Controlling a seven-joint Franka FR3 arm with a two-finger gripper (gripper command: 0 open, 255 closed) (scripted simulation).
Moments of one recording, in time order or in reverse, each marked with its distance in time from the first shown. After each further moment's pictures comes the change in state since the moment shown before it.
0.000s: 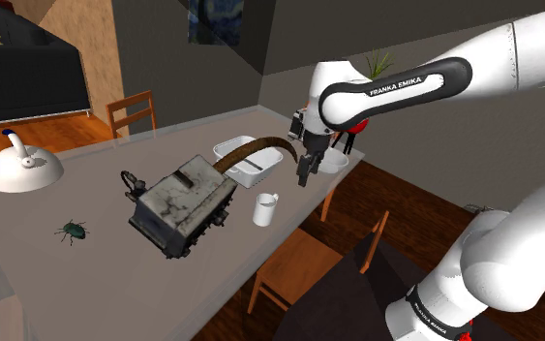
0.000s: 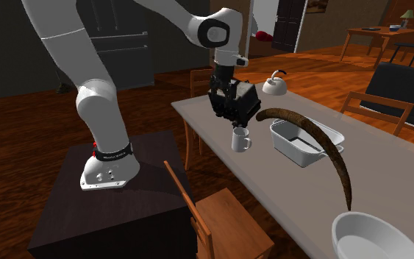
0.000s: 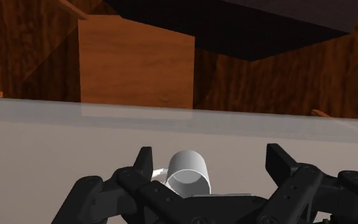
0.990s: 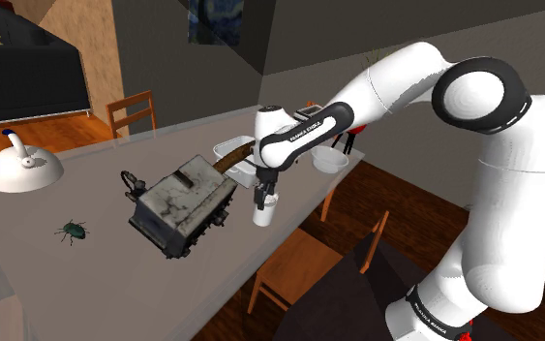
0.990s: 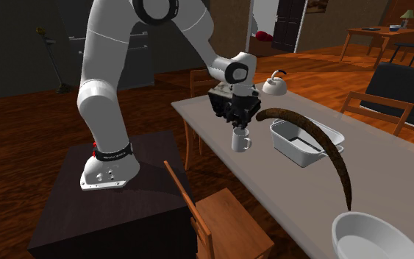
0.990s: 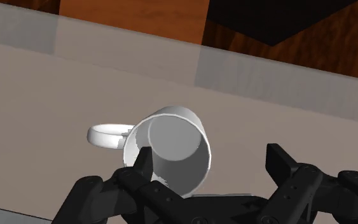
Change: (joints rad) arm 0.046 0.581 0.029 0.314 -0.078 0.222 -0.020
